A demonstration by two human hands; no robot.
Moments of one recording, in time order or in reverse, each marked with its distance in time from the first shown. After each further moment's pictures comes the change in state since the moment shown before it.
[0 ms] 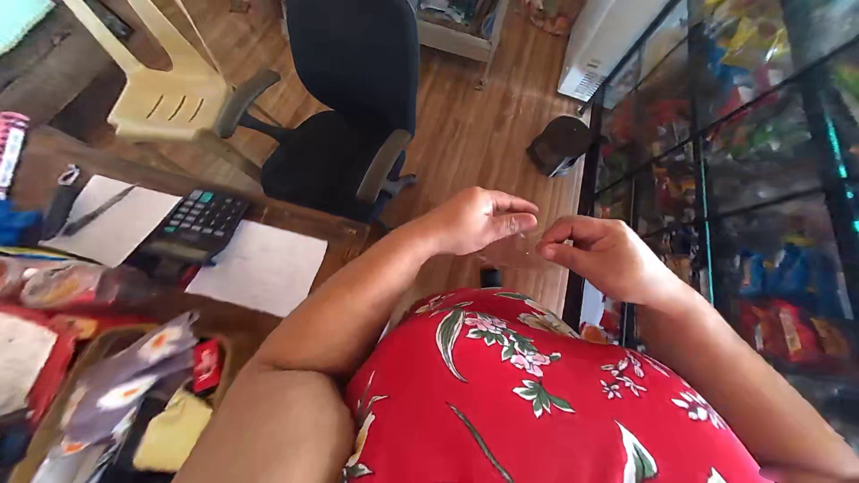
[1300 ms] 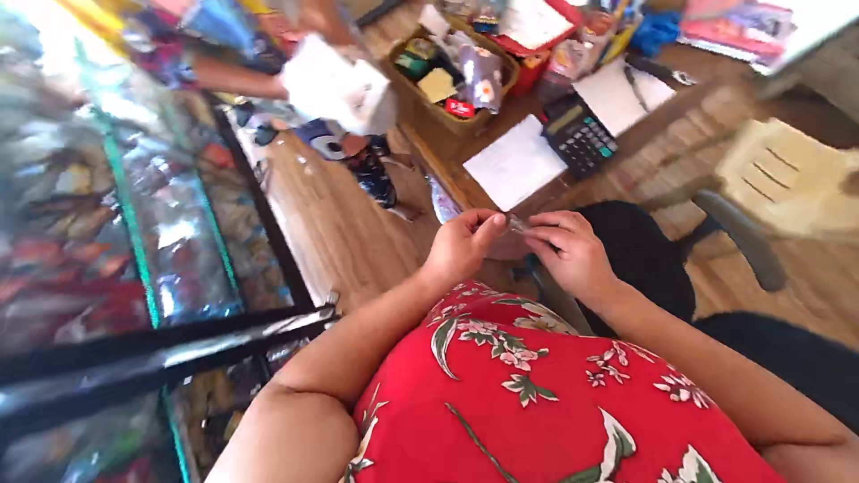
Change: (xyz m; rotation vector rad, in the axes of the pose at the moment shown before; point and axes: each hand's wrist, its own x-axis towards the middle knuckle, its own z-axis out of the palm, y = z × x) left_hand 0.031 -0.067 -0.030 -0.294 2.674 -0.989; right_hand 0.425 -0.011 0.256 0.294 -1.554 -1.412
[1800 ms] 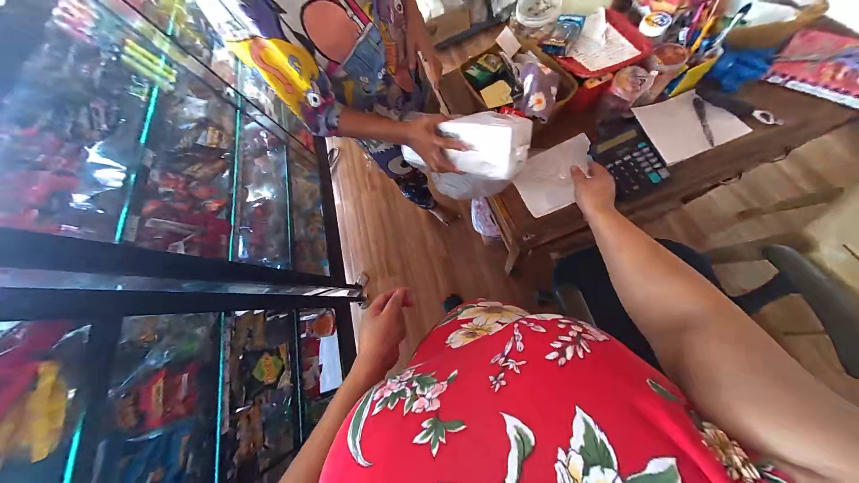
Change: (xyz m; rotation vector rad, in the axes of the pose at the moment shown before) left_hand -0.177 -0.077 -0.007 -0.436 0.738 -0.483; right_hand 0.101 0.121 0.038 0.117 -0.062 0.765
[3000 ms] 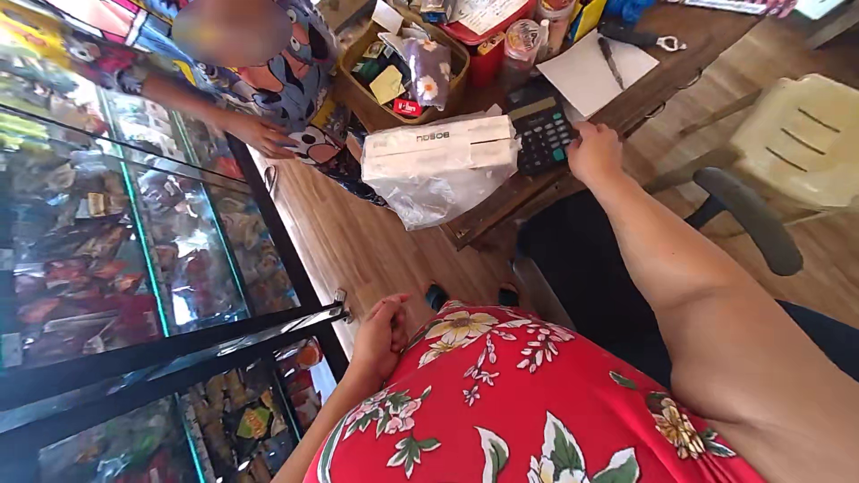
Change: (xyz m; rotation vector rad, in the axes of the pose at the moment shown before) left_hand 0.010 0.019 0.108 0.006 -0.211 -0.285; right_hand 0.045 0.074 -0.110 -0.440 0.043 -0.037
